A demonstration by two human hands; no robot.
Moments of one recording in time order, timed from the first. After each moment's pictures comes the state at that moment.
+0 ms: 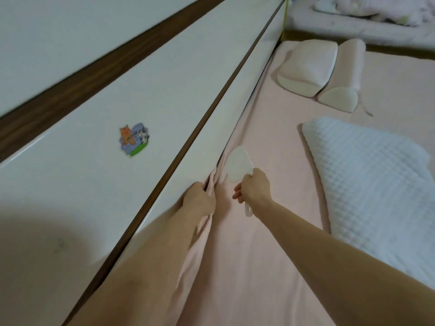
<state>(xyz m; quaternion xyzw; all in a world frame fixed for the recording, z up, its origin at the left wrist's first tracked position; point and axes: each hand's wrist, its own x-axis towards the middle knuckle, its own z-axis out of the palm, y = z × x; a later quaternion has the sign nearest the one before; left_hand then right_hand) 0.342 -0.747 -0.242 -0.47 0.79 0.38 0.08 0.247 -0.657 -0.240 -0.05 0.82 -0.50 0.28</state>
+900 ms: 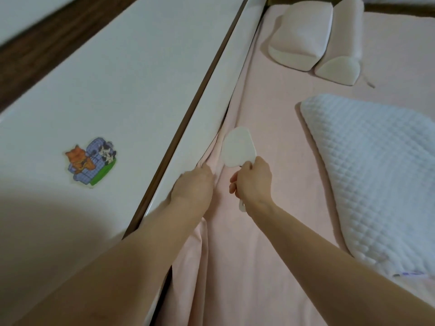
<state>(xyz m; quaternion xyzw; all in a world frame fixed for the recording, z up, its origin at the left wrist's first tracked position) 0.305 -0.767 -0.233 -0.25 0.96 -0.01 0.12 0.240 -0.675 -0.242 0.00 0.80 -0.57 0.21</state>
